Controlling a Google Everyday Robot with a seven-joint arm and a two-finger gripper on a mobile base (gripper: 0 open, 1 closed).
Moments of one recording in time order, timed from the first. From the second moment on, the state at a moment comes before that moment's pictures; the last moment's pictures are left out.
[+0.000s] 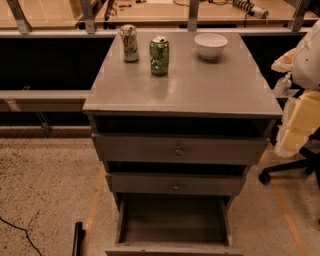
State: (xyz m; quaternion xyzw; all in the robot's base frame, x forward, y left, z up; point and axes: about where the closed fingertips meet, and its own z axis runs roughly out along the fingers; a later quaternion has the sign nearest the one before) arm 0.438 -0.217 0.977 -0.60 0.78 -0.03 0.16
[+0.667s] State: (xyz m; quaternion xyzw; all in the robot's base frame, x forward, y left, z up) arm 0.486 -0.211 0.970 -0.59 0.77 -0.01 0.23
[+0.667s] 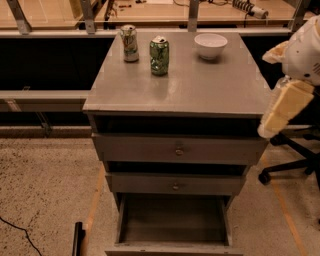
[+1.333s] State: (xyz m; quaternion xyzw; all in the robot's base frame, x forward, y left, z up) arm 0.591 -0.169 0.951 -0.57 0.74 0.09 0.34
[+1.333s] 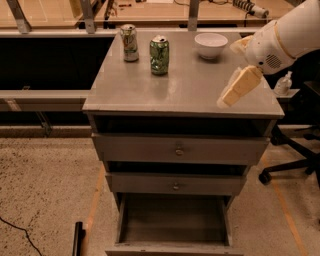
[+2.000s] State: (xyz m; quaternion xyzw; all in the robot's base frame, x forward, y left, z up) arm 0.649 -0.142 0.941 -0.52 0.73 0.09 0.43
